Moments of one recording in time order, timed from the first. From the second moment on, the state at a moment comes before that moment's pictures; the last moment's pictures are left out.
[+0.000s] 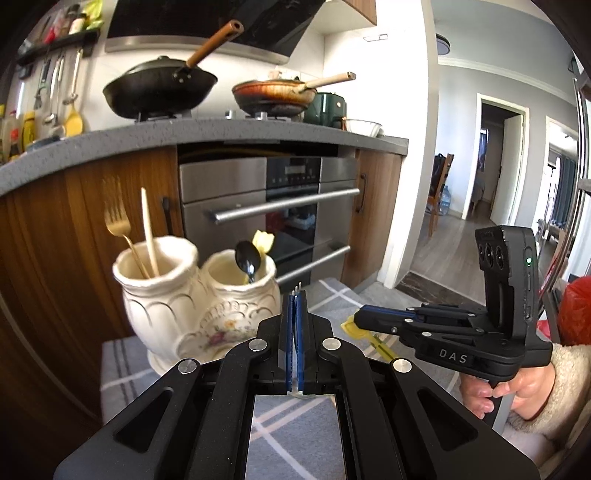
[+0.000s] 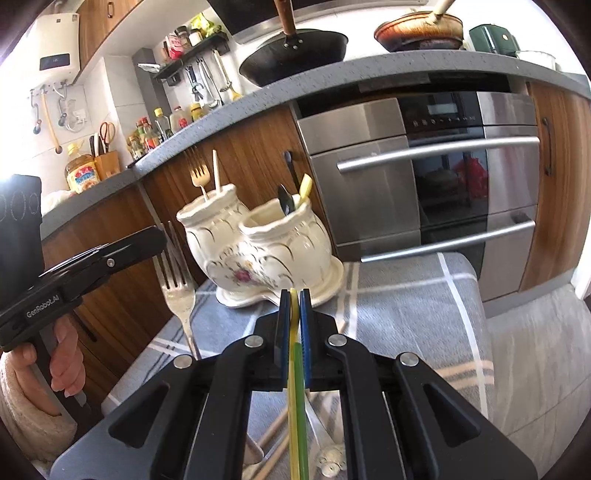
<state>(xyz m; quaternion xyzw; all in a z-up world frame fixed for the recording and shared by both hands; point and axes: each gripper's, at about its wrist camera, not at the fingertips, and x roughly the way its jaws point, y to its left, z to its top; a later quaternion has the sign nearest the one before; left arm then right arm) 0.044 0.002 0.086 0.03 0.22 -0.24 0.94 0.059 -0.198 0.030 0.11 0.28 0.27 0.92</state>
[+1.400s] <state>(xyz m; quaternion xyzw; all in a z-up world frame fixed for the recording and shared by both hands) 0.159 0.070 0.181 0.12 0.18 -0.04 0.98 0.203 -0.126 0.087 0.14 0.08 0.25 0.96</state>
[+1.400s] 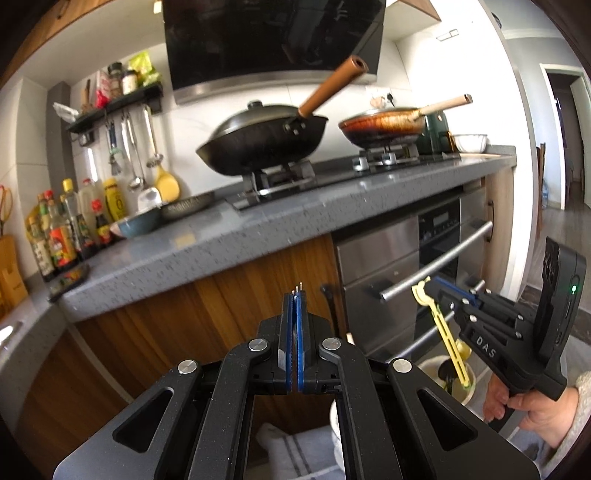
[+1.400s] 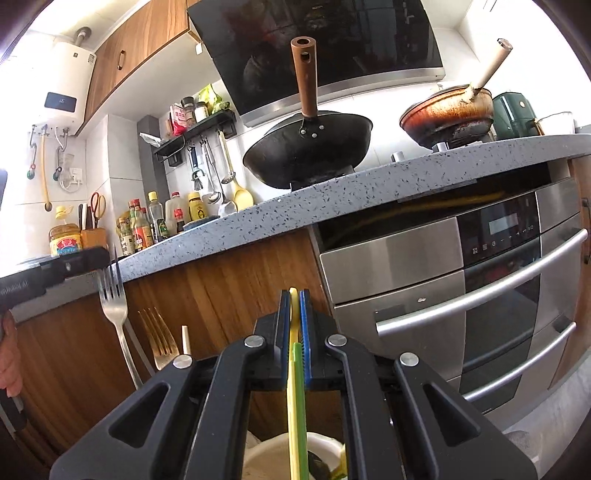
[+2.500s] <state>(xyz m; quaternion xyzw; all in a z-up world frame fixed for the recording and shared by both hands) 0.155 0.069 0.130 0.09 0.24 -0.09 0.96 0.155 -0.158 0.053 0.11 0.20 0.27 0.94</state>
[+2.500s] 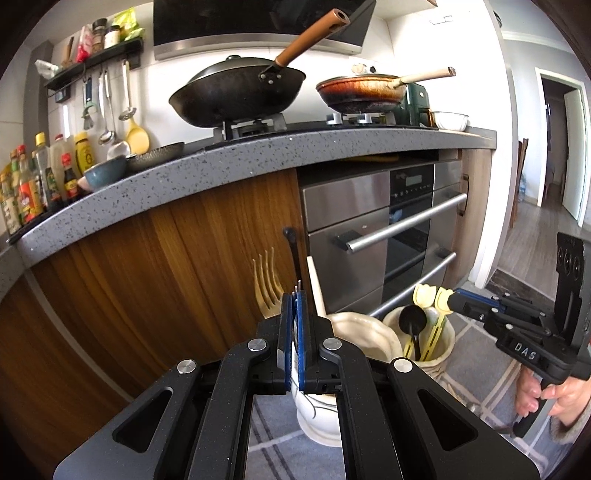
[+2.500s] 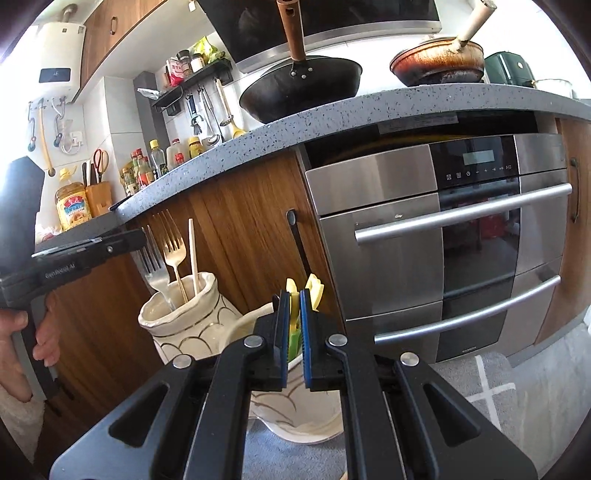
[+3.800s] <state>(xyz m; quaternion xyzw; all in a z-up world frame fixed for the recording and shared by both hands) 0.109 0.076 0.130 0.05 0.23 -0.09 0.97 0.109 -0.193 0.064 0.09 0.27 0.26 0.92</state>
